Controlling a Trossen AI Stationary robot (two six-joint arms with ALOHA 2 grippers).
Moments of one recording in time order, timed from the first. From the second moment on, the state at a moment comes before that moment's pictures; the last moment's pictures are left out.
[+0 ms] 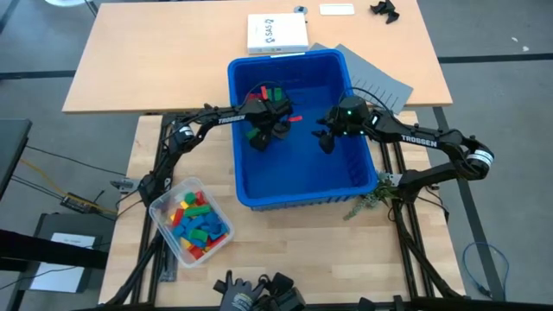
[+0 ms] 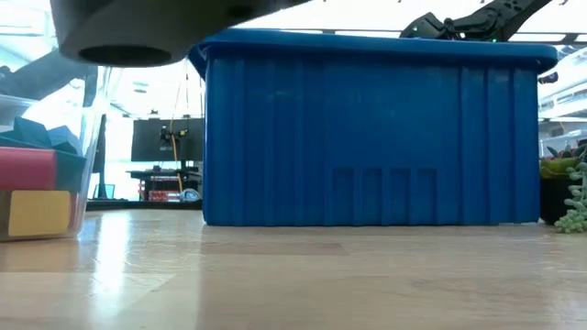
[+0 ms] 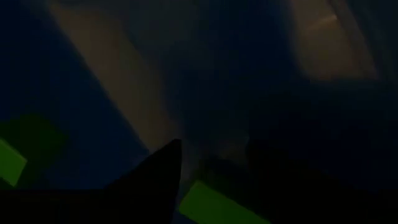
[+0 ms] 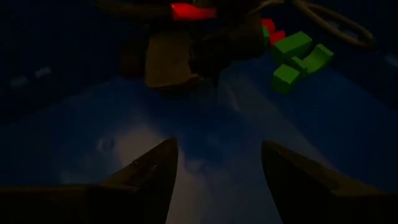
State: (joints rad) left arm 0.52 2.30 1.91 -0.90 -0.21 1.04; right arm -0.62 1.27 0.81 -0.09 -0.15 -0.12
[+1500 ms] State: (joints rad) left arm 0.64 2.32 1.97 -1.01 -0.04 0.23; right arm -0.61 1.27 0.81 -0.07 -0.16 -0.11
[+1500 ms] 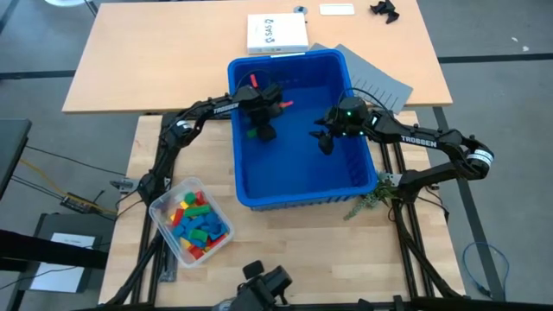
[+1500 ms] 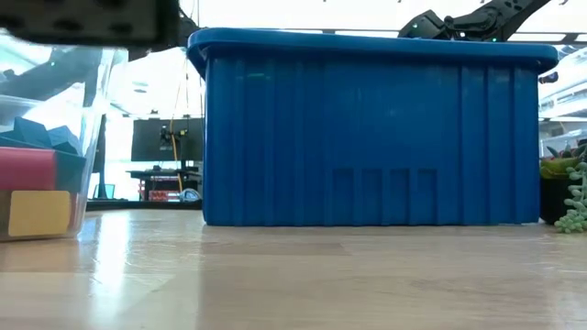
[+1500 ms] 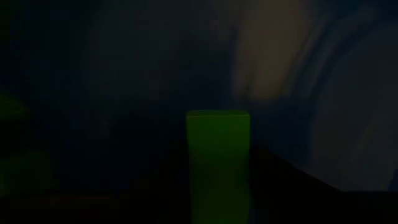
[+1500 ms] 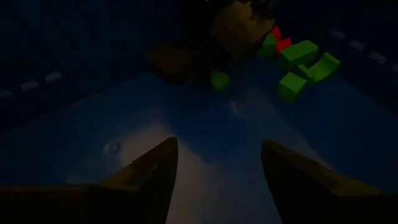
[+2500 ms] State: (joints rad) left arm 0.45 1.91 2.10 -1.08 -0.19 0.15; right arm -0.61 1.27 0.81 -0.07 -0.16 -0.09
